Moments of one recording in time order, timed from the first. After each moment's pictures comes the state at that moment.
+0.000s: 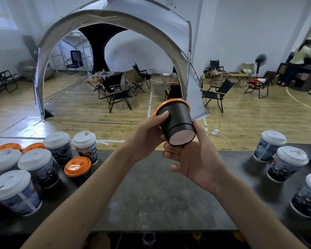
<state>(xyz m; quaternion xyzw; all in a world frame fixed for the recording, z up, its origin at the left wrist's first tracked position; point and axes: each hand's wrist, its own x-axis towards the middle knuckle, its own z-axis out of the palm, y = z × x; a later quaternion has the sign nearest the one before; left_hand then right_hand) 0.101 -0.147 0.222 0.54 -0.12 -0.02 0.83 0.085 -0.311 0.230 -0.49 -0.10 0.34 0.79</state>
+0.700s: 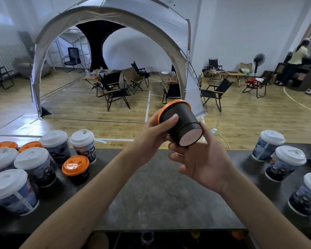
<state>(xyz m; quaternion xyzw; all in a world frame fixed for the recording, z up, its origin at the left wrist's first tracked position) 0.101 -0.159 0.212 0.58 -0.11 0.04 0.81 0.088 -0.323 0.231 -0.46 -0.07 0.37 0.80</state>
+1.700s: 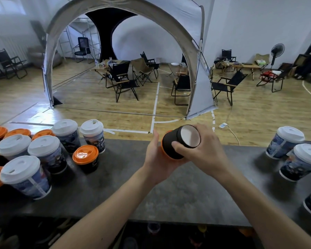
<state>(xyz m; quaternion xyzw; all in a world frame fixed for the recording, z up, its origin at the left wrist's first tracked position) 0.106 -0.165 0.119 0.33 0.00 -0.09 0.94 0.129 -0.310 0.177 -0.86 -0.24 -0.09 0.44</state>
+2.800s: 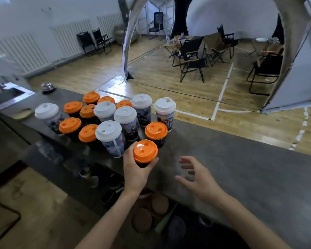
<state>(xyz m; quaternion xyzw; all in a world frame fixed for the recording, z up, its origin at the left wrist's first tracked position) -0.058 0.012 -0.001 0.76 0.37 0.39 0.37 0.084 -0.161 0.010 -0.77 -0.42 0.22 0.42</state>
